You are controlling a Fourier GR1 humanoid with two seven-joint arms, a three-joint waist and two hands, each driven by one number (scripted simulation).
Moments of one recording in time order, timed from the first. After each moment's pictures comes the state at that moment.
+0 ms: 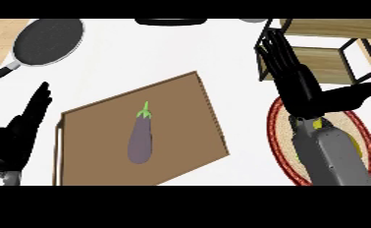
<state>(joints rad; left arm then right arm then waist) 0.04 0.58 -0.14 -1.54 0.17 0.25 0.04 -0.34 -0.22 0.12 -1.48 -0.43 0.00 -0.04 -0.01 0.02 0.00</state>
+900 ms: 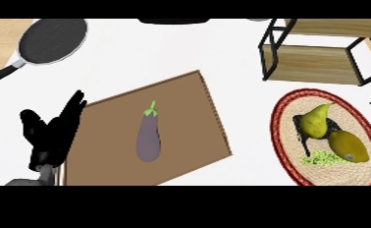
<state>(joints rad) 0.00 0.40 -0.15 -1.45 0.35 0.19 0.17 -0.16 -0.78 -0.17 -0.92 -0.47 0.75 -0.37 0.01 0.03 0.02</state>
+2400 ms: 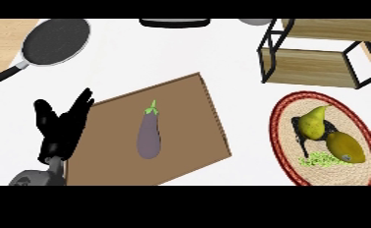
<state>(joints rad) -0.06 0.35 -0.13 -1.40 0.32 0.16 0.24 -0.30 -0.99 0.04 -0.92 -0.04 0.77 -0.40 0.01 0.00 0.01</state>
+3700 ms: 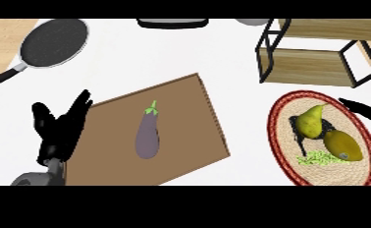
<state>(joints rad) -0.04 0.30 -0.06 -1.39 0.26 0.11 0.23 -0.18 -0.85 0.09 -1.01 0.21 0.59 -0.44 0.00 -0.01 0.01</state>
